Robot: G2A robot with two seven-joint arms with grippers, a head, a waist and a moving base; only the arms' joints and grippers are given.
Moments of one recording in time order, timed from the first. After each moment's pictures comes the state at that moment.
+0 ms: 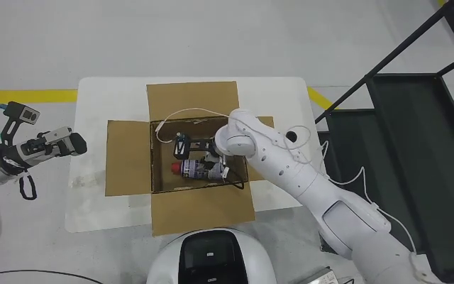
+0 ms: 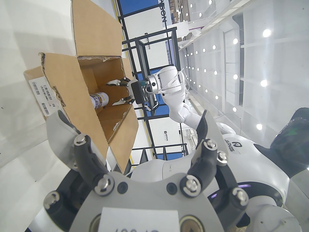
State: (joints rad) left arm 1.13 -0.90 -1.75 -1.29 -0.50 -0.25 -1.48; right arm -0.65 -1.39 0.68 -1.26 -0.90 -0.67 1.16
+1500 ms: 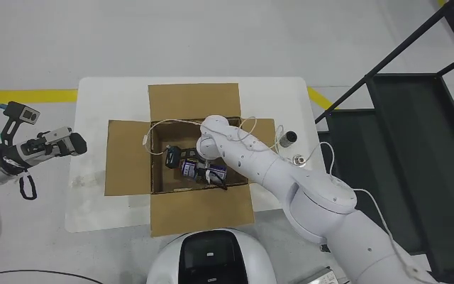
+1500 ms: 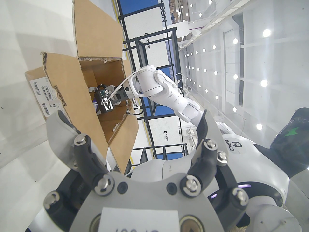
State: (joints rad) left arm 1.13 -0.90 -1.75 -1.29 -0.50 -0.25 -1.48; right arm -0.42 -1.67 0.31 -0.62 -0.80 -0.66 0.98
